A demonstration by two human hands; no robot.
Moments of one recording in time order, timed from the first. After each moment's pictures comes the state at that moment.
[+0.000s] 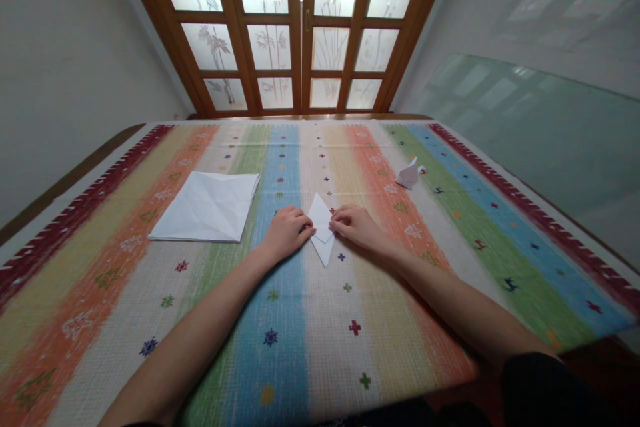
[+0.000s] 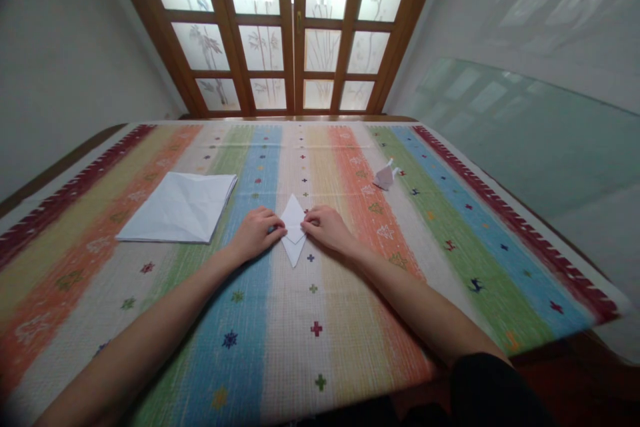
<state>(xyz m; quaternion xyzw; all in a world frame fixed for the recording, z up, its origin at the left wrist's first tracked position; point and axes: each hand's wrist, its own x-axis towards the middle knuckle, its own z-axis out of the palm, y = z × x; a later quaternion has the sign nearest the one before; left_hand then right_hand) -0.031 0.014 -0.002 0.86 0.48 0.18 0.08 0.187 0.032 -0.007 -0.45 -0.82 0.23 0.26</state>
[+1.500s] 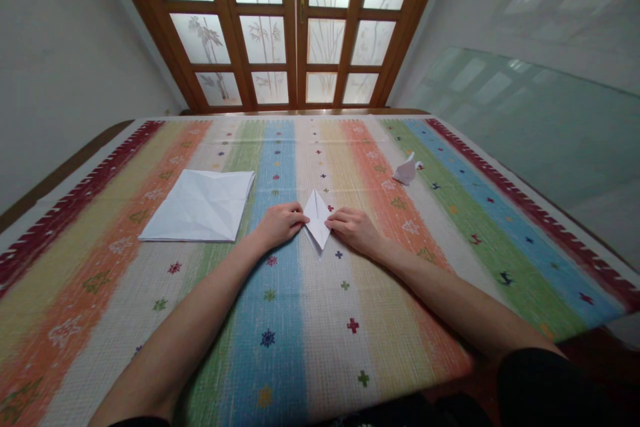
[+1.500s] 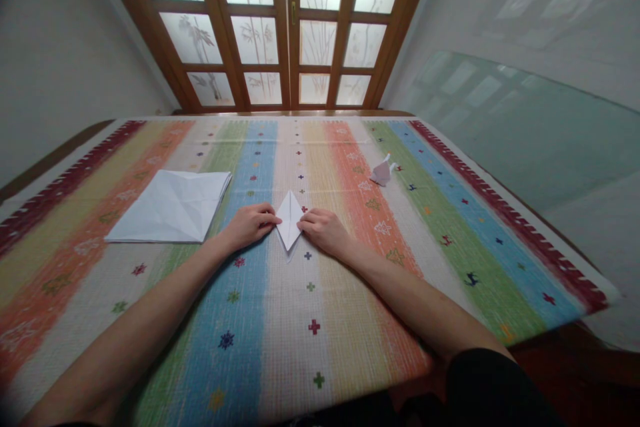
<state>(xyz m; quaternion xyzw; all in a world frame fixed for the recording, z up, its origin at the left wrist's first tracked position) -0.049 0.041 -0.014 0.90 0.39 0.18 0.07 0.196 0.032 -0.023 -0.29 -0.93 -0.05 0.23</state>
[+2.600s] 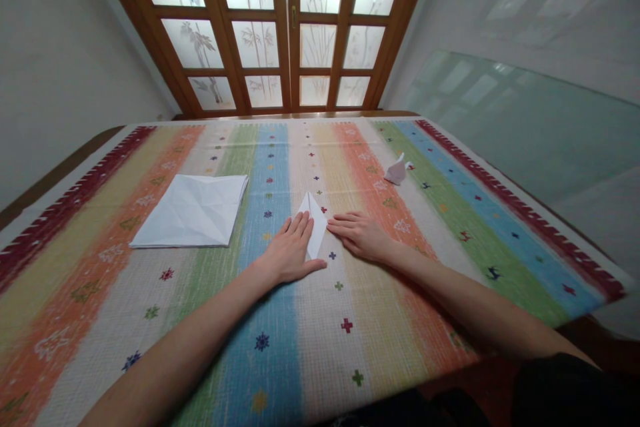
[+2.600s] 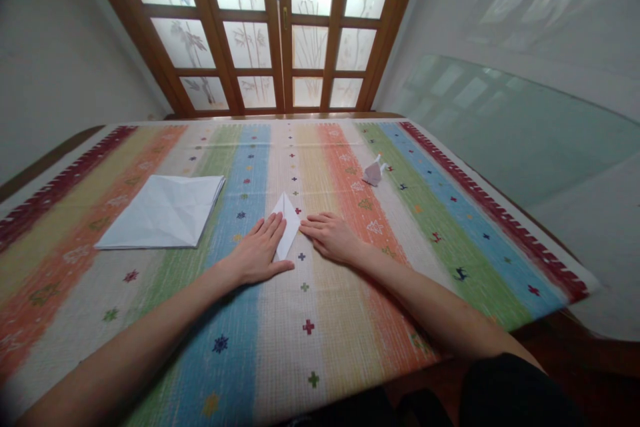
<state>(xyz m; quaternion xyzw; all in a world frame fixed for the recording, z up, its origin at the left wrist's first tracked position) -0.010 -0.013 -0.016 0.89 0.44 0.03 0.07 0.227 0.013 -0.015 -0.31 -0.94 0.02 0.17</state>
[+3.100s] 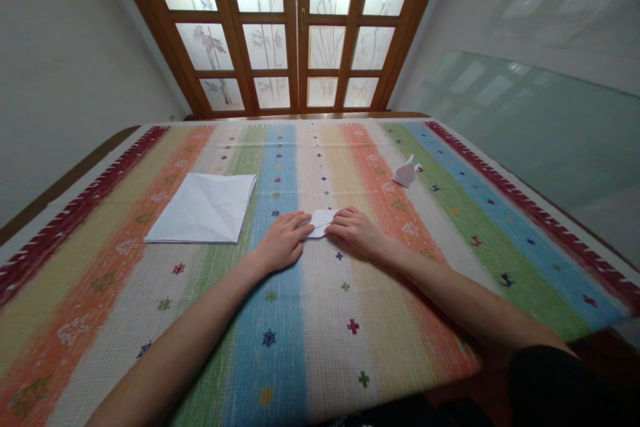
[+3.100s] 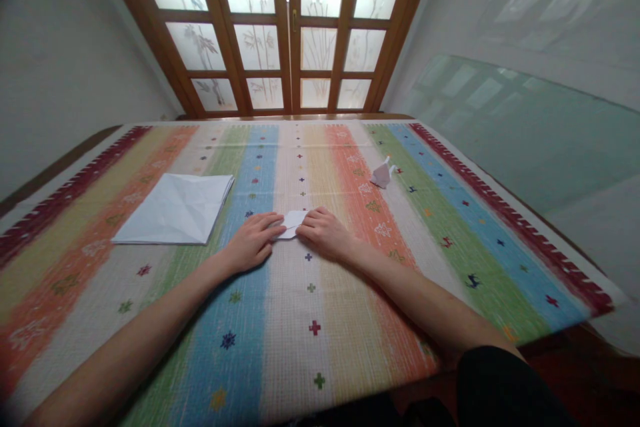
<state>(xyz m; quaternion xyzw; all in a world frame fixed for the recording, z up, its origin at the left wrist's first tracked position) -0.044 -0.001 -0.006 0.91 0.37 0.16 0.06 0.196 0.027 -0.010 -0.25 -0.95 -0.02 0.20</state>
